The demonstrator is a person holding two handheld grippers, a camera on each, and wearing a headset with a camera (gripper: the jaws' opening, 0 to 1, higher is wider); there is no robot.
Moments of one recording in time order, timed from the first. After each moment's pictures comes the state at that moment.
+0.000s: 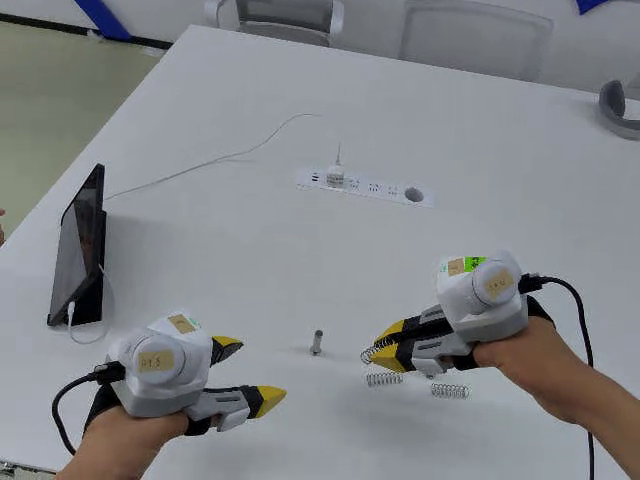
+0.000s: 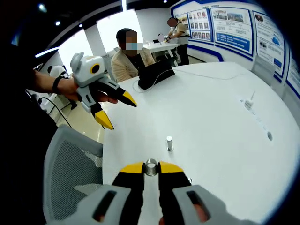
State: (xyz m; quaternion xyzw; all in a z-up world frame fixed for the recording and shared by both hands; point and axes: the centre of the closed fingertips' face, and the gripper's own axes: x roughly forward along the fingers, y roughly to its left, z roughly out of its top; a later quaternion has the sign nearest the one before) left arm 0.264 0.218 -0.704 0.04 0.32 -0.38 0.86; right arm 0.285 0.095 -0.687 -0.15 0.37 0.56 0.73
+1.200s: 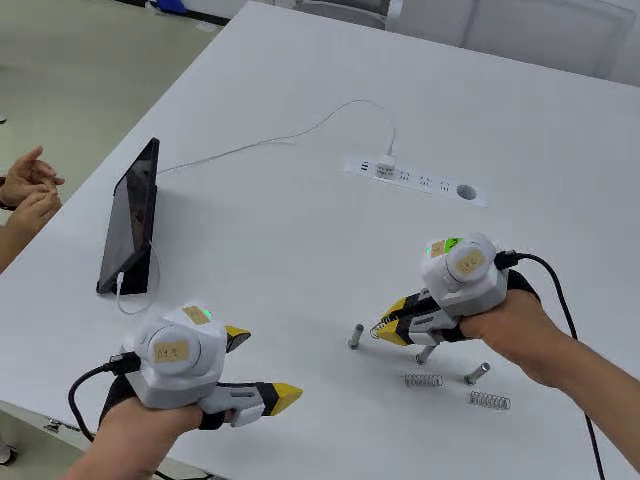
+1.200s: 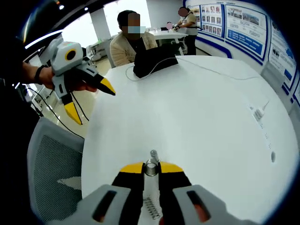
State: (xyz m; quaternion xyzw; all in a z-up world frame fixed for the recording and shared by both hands) left arm 0.255 0.247 -0.713 0.01 0.34 -0.35 0.87; right arm 0.325 0.133 -0.726 -0.22 0.39 0.57 0.69
